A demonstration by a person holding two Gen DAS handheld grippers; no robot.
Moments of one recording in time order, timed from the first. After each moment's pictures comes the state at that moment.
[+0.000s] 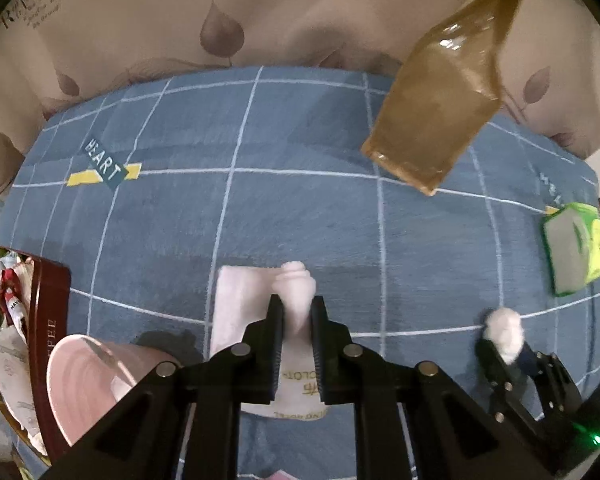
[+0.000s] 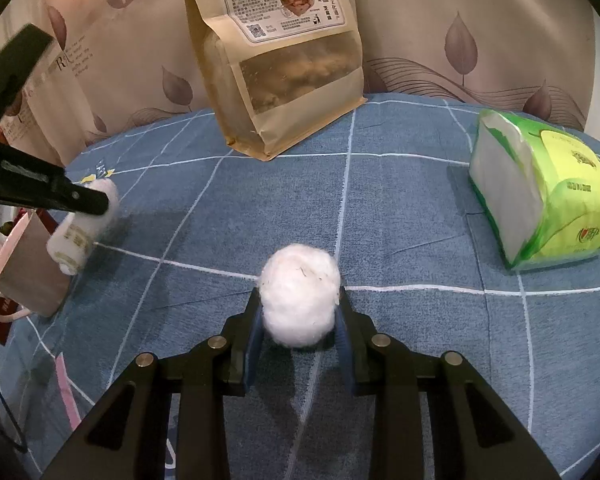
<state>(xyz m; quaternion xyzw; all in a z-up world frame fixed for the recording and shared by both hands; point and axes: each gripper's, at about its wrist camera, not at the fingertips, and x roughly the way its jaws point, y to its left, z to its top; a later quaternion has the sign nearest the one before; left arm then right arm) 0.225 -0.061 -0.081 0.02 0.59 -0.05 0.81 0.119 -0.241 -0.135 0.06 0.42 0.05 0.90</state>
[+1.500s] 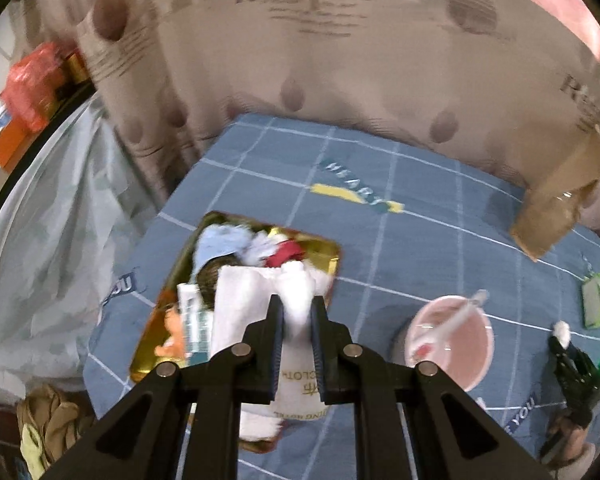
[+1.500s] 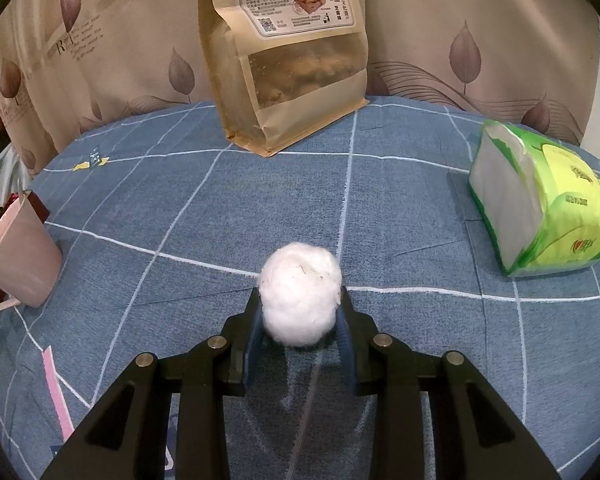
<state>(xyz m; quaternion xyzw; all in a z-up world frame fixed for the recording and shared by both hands) 0.146 0.173 0.028 -0.02 0.51 0.09 0.86 0.121 -0.235 -0.136 0.03 0.43 0.04 0.90</state>
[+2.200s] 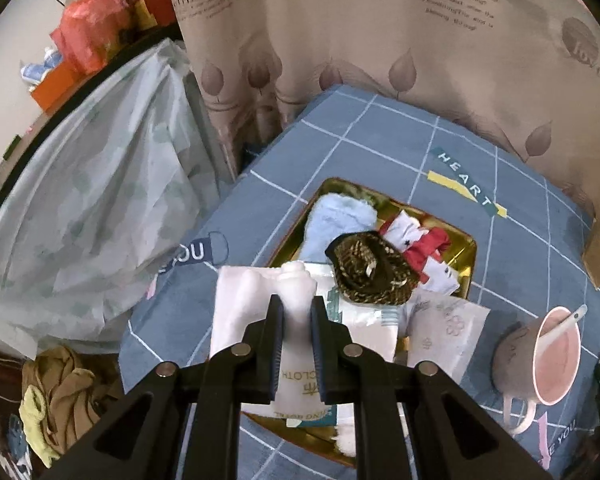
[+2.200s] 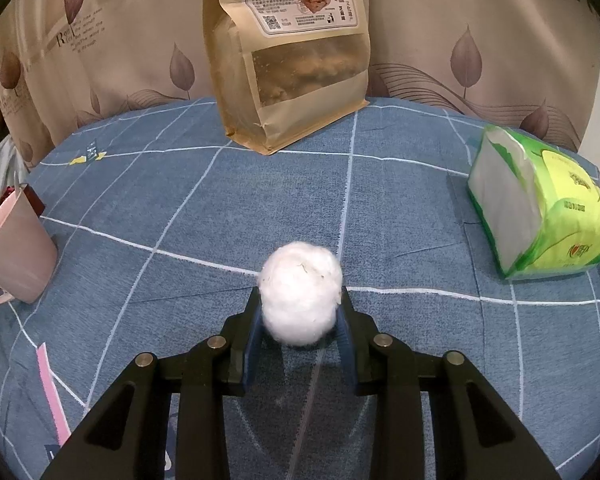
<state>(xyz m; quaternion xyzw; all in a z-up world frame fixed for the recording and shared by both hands) 0.130 0.279 -0.009 -0.06 0.52 0.19 0.83 0.122 -0.234 -0.136 0.02 0.43 0.03 0.90</state>
